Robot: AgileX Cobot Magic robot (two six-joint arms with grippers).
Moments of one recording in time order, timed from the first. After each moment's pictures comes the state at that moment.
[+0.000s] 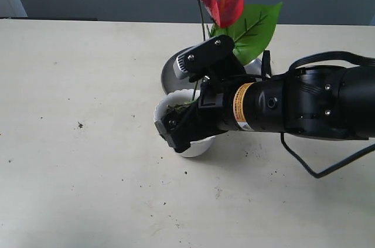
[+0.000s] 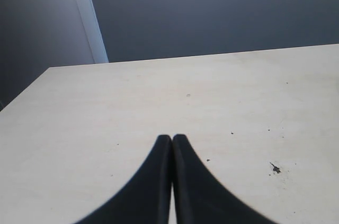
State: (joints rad) left arm 0.05 0.01 0.00 0.08 0.23 0.01; right arm 0.91 1.58 -0.76 -0.91 -0.05 0.97
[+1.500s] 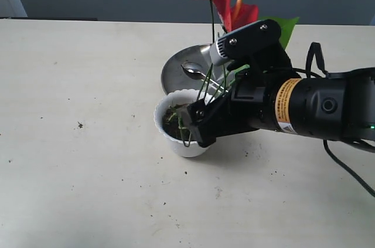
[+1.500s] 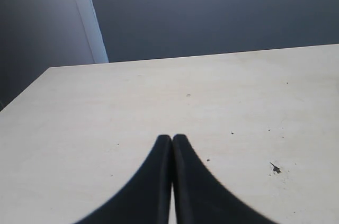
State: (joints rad) left arm 0.05 0.01 0.00 0.08 0.23 0.01; right arm 0.91 1.35 -0.65 -0.86 0.04 0.97
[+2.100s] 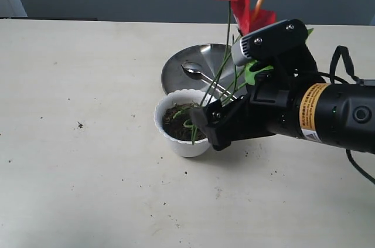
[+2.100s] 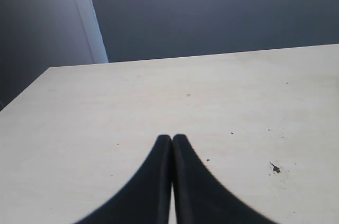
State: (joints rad) left arm 0.05 0.01 0.00 0.08 0.23 0.01; right arm 0.91 1.24 -0.60 -0.83 0.07 0.97
